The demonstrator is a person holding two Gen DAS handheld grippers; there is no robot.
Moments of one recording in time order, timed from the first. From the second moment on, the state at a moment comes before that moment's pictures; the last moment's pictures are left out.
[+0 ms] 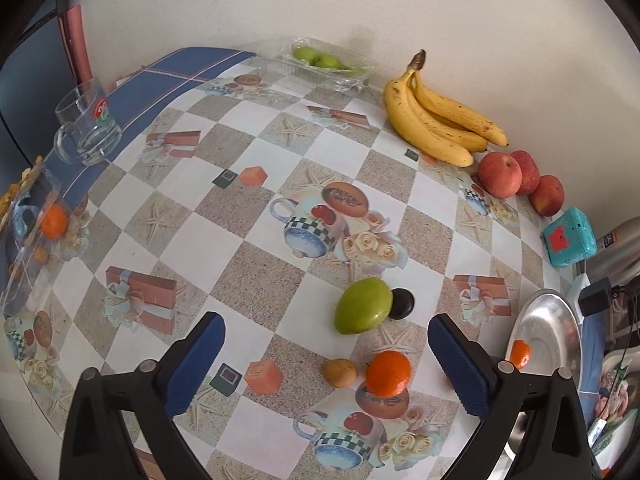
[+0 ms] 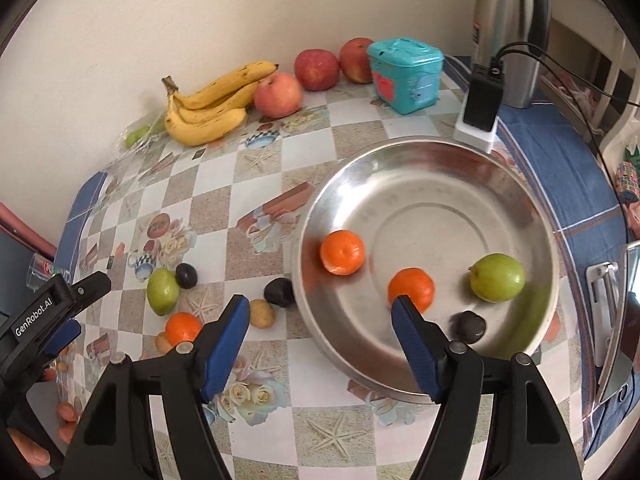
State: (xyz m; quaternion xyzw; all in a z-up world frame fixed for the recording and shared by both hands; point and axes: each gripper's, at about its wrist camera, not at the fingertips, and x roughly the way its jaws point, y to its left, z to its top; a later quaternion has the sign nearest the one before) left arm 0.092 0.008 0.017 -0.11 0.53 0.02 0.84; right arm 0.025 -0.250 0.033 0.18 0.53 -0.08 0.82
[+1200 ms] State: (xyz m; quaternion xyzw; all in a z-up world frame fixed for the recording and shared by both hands) left arm 0.111 0.061 -0.030 -0.13 0.57 0.02 0.81; right arm 0.074 -0.132 -0.009 0.15 0.56 0.00 0.81
